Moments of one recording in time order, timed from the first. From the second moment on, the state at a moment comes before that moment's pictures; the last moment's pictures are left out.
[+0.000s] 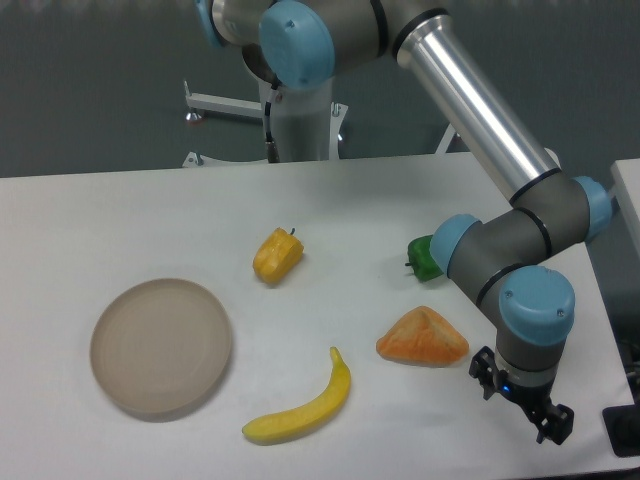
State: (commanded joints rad) arm 2.34 -2.57 -0.67 -1.21 1.62 1.35
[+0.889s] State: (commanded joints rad) arm 2.32 -2.35 -0.88 -1.33 1.63 1.33
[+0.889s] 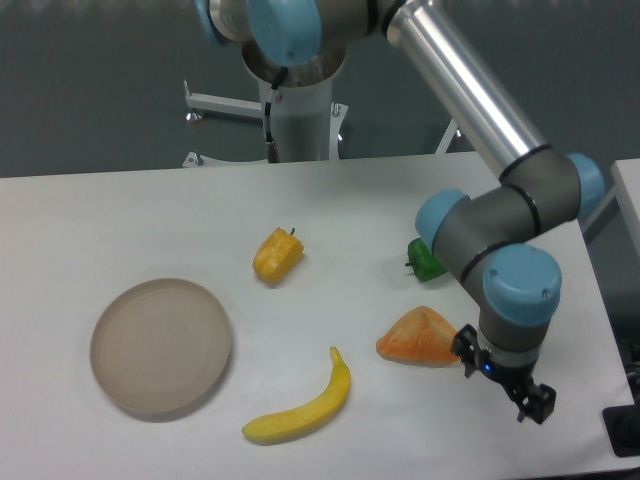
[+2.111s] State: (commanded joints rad) arm 2.39 -2.02 -1.43 -1.33 1.63 1.64
